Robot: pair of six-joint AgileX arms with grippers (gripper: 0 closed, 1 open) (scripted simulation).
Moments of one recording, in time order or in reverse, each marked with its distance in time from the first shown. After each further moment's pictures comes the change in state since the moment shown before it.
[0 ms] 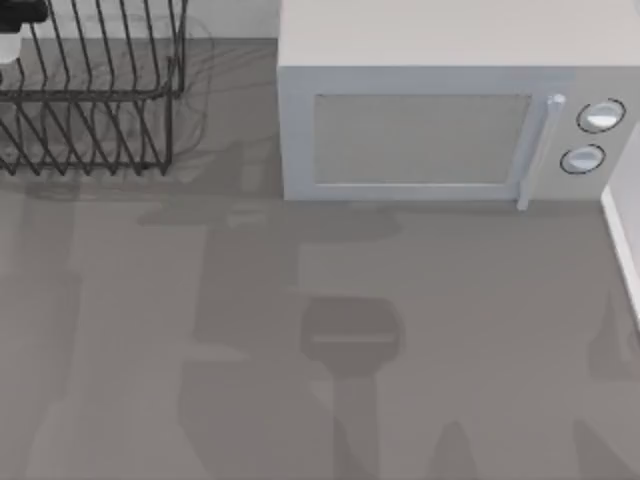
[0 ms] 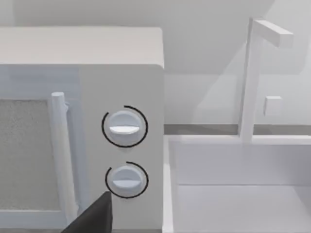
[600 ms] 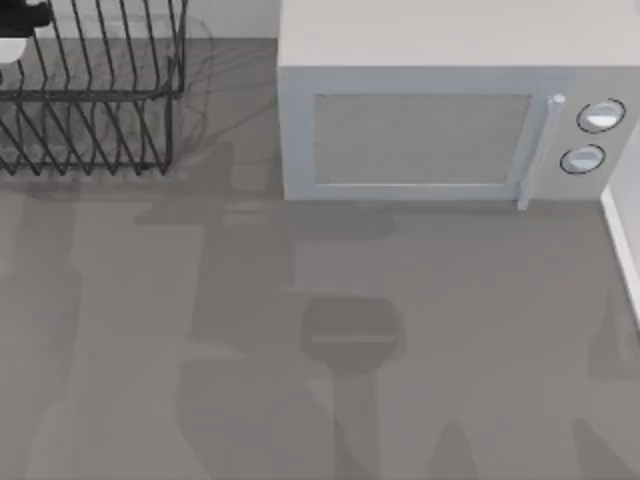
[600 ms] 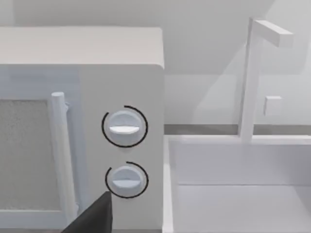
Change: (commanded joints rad) left arm 0.000 0.000 0.000 0.000 0.000 0.000; right arm 0.000 0.000 0.000 0.000 0.000 0.000
